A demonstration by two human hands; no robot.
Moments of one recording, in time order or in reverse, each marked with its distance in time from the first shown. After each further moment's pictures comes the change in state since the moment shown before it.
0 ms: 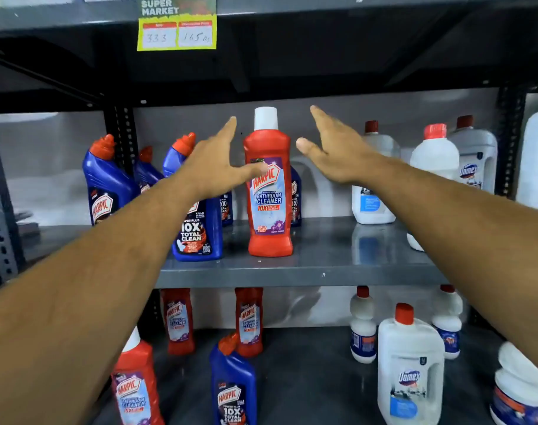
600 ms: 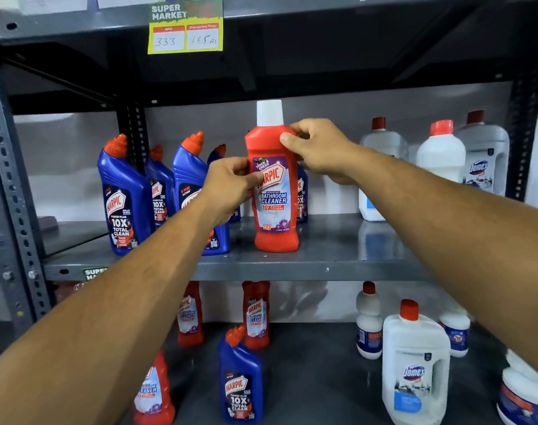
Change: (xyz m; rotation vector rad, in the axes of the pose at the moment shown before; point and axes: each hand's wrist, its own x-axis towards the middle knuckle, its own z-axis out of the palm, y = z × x) left_hand -0.022 0.009 0.032 -0.841 0.012 -0.264; right_hand 0.008 -0.027 0.015 0.615 -0.130 0.134
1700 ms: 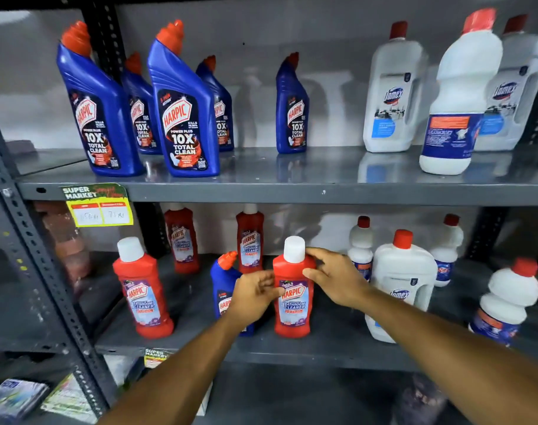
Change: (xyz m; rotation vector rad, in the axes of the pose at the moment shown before) left_hand -0.184 -0.250 0.058 0.036 -0.249 -0.303; right_hand -0.218 0.209 0.109 -0.096 -0.316 0.226
